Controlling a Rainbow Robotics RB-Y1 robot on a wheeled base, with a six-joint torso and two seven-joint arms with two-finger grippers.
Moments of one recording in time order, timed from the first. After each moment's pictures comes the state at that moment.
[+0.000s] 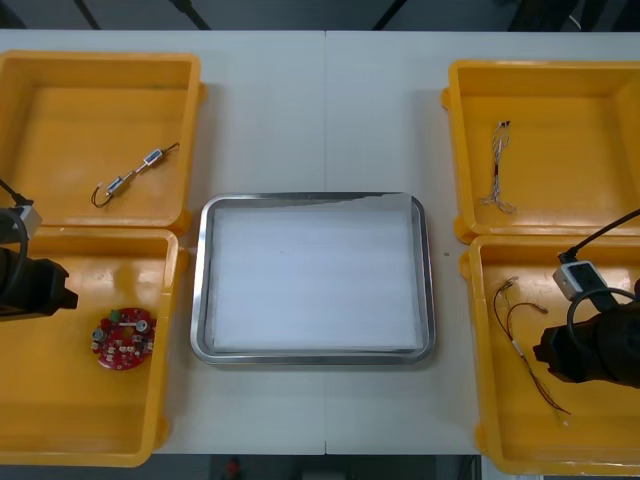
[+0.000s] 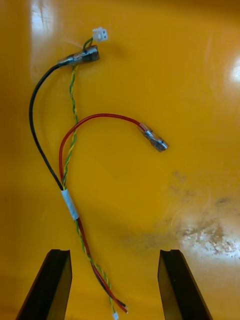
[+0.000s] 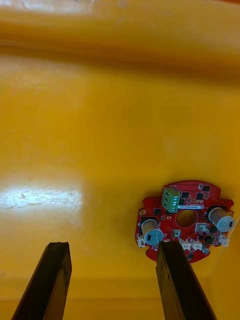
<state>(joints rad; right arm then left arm) 0.13 -0.95 0.13 -2.20 -0.74 1.34 1.22 -0.11 1.37 -0.28 -2.02 1.17 1.17 -0.90</state>
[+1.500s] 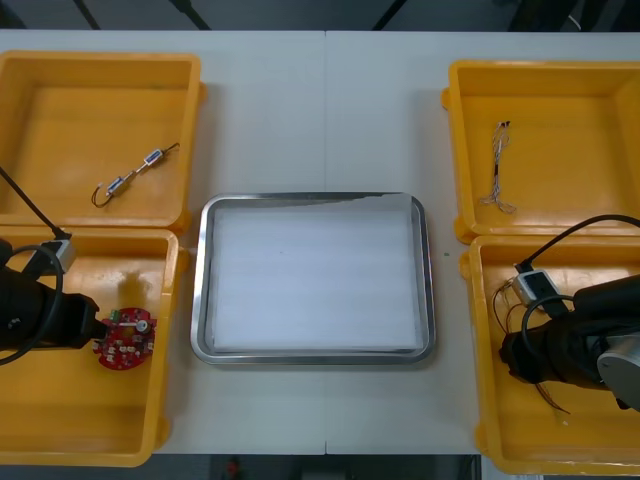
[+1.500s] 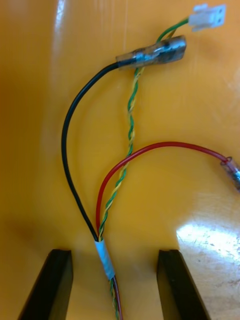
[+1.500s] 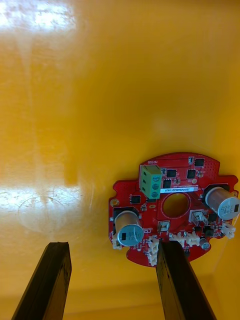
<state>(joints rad) 0.03 -0.90 0.32 -2.10 -0.62 1.27 1.20 -0.13 1.35 -0.45 -2.04 1.10 1.06 -0.89</state>
